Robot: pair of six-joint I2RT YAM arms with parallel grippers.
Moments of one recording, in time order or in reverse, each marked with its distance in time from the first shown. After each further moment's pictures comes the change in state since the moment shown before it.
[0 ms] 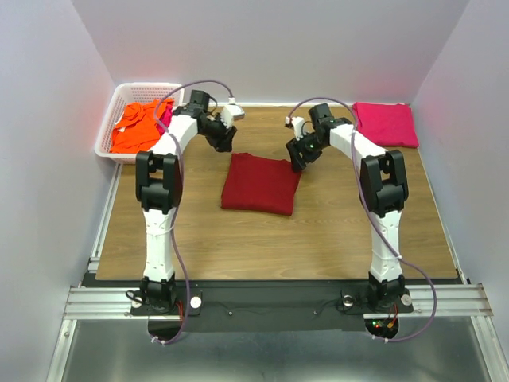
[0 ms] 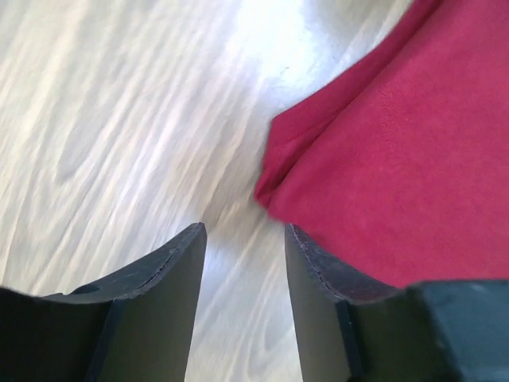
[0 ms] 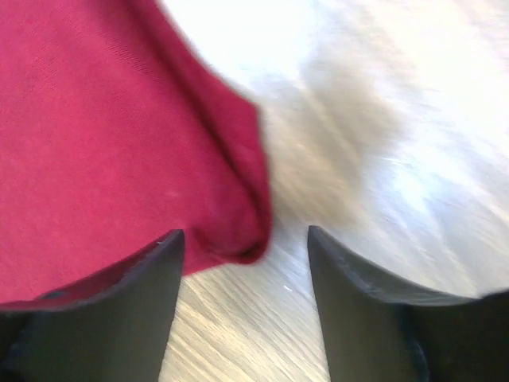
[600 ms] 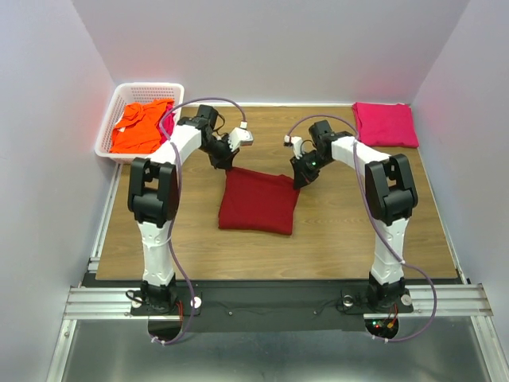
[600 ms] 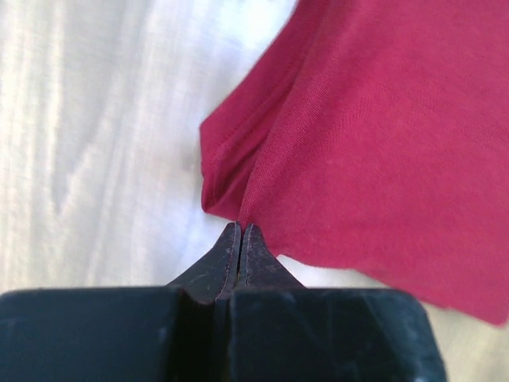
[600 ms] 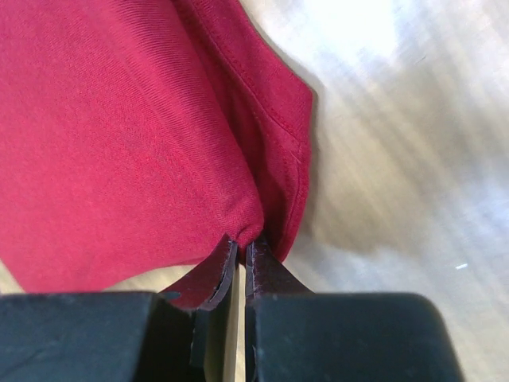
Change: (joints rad) left arm -0.058 -0.253 -0.324 -0.124 0.002 0.211; right arm 0.016 -0.143 -0.281 -0.004 -0.186 -0.035
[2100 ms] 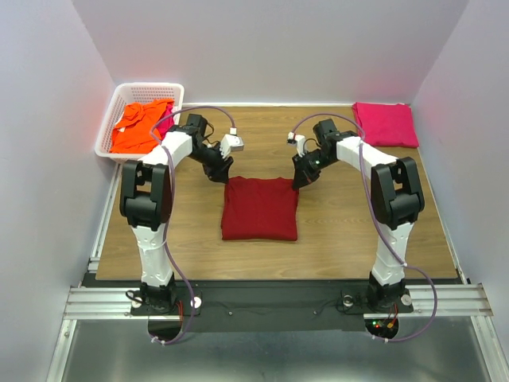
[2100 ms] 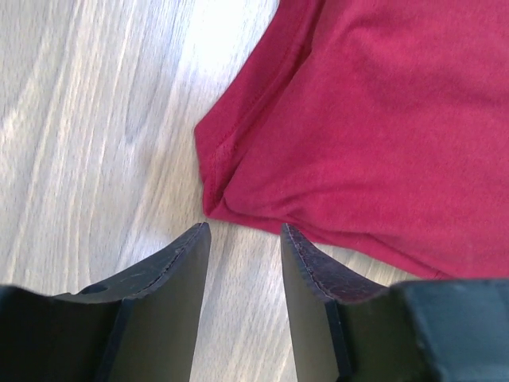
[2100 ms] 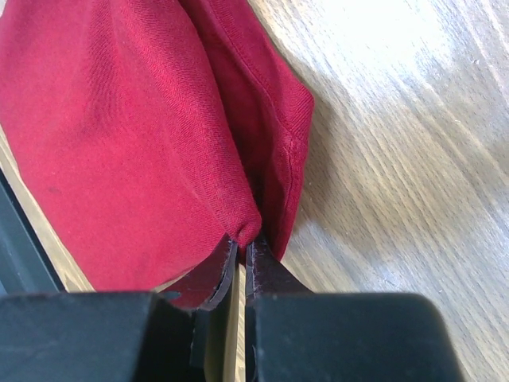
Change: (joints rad) left arm 0.056 -0.037 -0.135 0.030 0.122 0.008; right arm -0.012 -0.060 -0.031 -0.007 -0.116 0.042
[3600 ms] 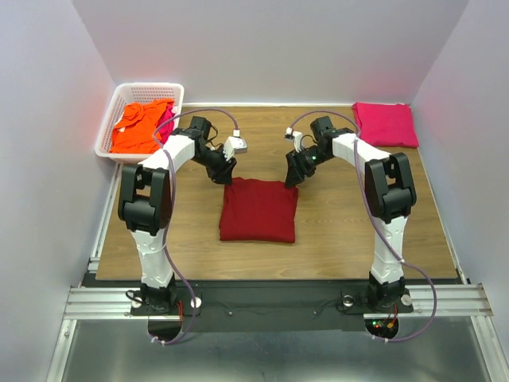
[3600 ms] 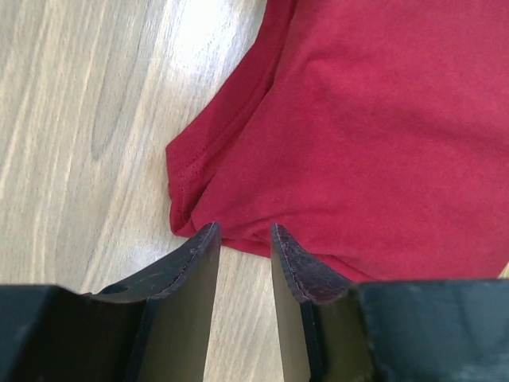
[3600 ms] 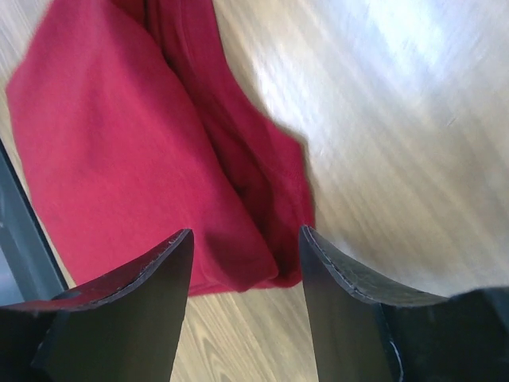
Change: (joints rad) left arm -0.033 -0.058 -0.064 0.038 0.010 -0.064; right arm 0.000 0.099 0.119 0.008 -0.065 0.051
